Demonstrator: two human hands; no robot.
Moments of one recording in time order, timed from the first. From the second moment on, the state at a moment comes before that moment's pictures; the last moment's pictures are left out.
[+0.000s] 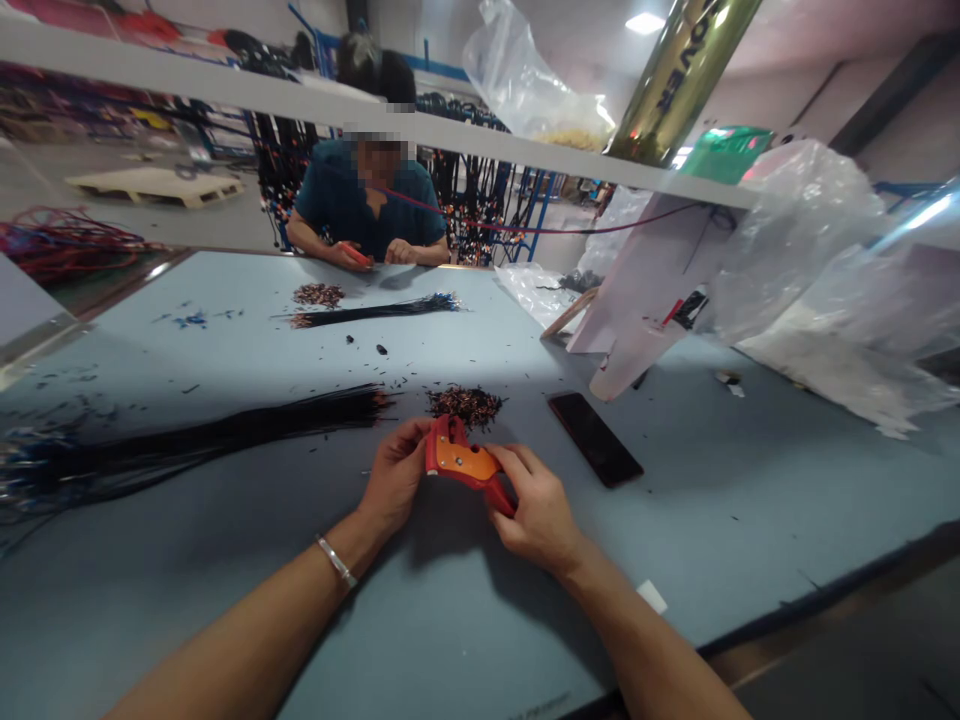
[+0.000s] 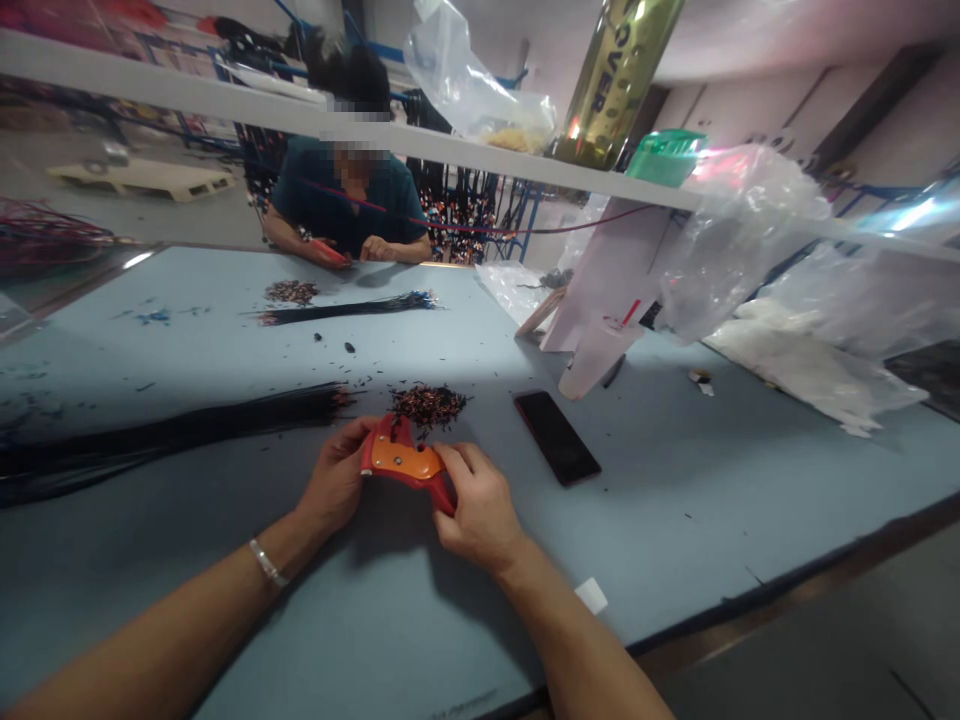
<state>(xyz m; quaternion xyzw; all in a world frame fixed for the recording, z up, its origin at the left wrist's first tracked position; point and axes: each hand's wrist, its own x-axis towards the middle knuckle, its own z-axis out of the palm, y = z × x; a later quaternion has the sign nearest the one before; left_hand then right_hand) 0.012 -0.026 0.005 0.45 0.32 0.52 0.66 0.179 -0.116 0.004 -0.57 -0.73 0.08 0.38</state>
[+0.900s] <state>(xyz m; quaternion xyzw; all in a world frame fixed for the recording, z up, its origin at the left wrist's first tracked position) 0.012 -0.022 0.002 0.45 0.36 0.54 0.61 0.183 -0.113 0.019 -0.58 -0.66 0.20 0.43</state>
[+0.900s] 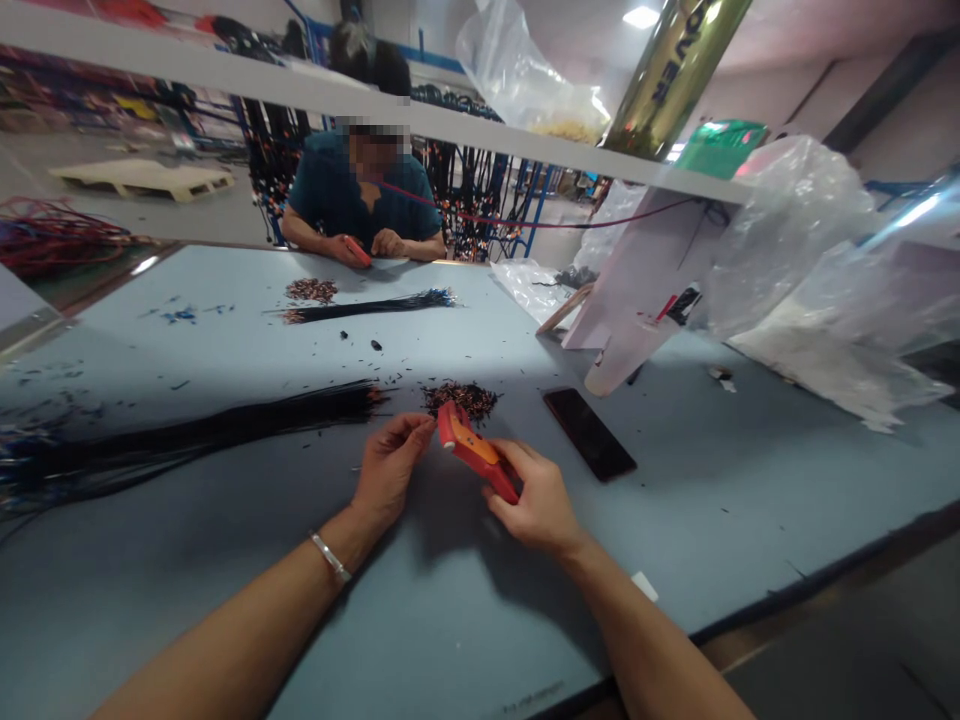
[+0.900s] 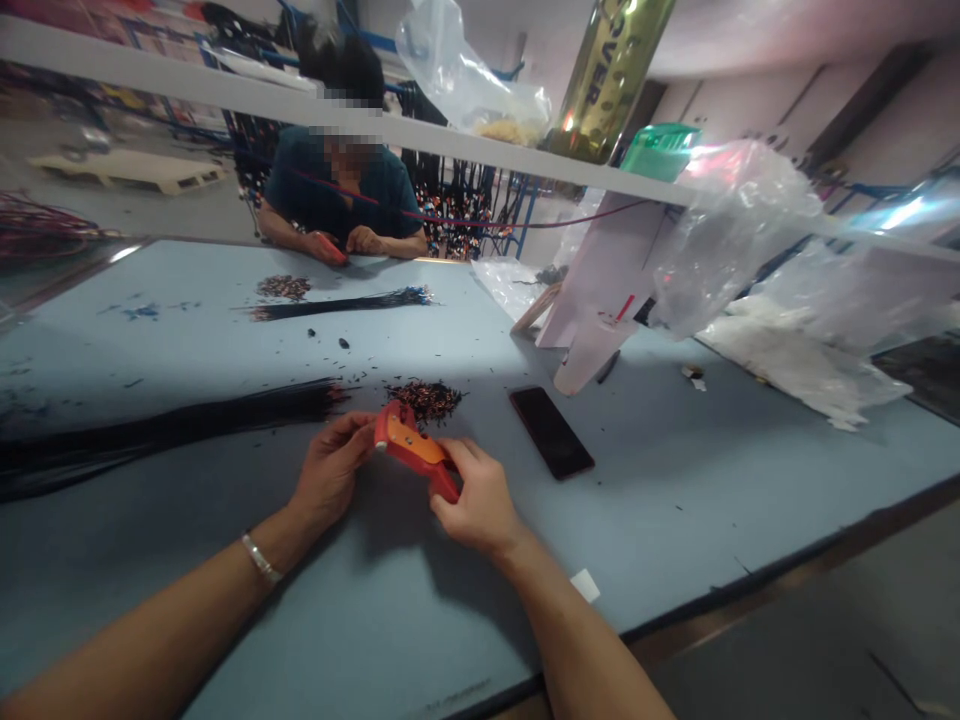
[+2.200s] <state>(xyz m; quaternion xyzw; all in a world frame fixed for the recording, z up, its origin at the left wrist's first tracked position) 0.010 -0.032 0.006 0.65 0.36 0.51 0.43 0.209 -0.114 0.011 -0.36 -0.41 0.72 0.43</state>
